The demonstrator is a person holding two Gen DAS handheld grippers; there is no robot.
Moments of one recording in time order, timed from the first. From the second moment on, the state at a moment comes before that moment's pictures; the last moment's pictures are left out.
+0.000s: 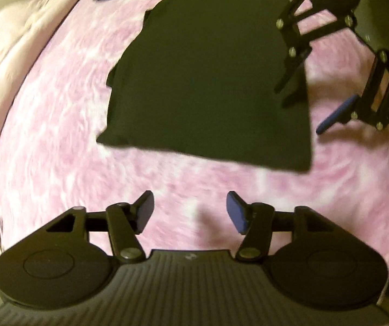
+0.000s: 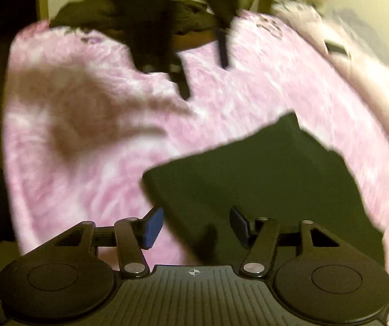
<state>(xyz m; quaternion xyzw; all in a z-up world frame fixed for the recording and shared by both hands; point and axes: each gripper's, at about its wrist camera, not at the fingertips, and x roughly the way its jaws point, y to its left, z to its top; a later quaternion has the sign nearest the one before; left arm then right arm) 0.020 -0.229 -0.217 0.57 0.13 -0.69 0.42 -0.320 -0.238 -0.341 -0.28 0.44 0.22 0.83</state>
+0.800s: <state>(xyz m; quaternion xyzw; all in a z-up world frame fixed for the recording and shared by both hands) 0.075 -0.339 -0.300 0.55 -0.20 -0.78 0.24 -0.267 -0.312 -0.232 0.03 0.44 -0.07 0.90</state>
